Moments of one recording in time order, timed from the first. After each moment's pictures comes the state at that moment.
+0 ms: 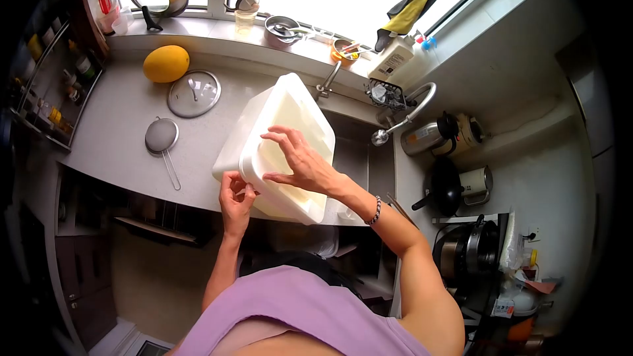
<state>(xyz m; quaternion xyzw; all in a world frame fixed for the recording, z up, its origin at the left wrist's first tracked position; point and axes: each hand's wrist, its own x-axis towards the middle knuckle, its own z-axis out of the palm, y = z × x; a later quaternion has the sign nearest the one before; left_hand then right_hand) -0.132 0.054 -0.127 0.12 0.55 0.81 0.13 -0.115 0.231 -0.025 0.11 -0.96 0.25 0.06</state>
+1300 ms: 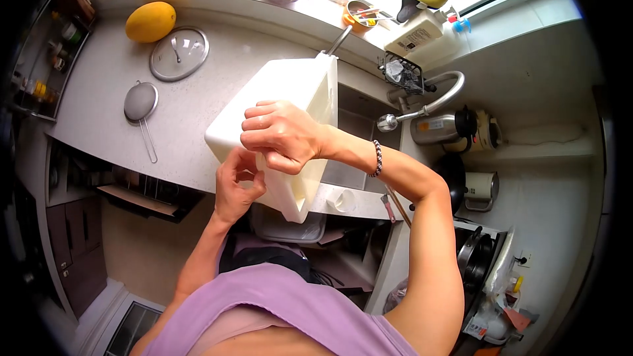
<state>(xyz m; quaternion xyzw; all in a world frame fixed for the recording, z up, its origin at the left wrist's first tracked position) -0.134 0.109 -0.098 0.22 0.64 0.72 0.17 -0.175 0.290 -0.032 0.44 -0.84 0.33 0.05</state>
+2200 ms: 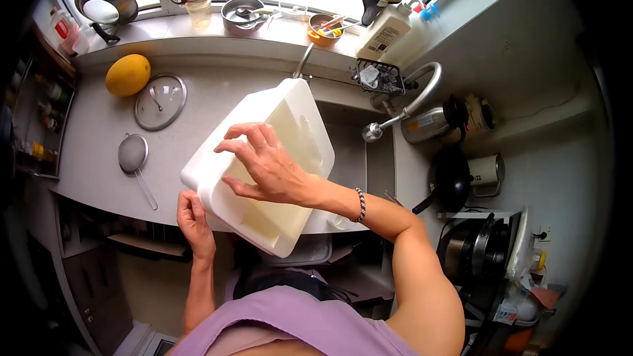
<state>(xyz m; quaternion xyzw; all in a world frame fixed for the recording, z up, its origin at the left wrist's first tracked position) -0.147 0.092 -0.110 0.10 0.63 0.77 0.07 -0.142 0.286 -0.044 0.17 -0.92 0.30 0.20</state>
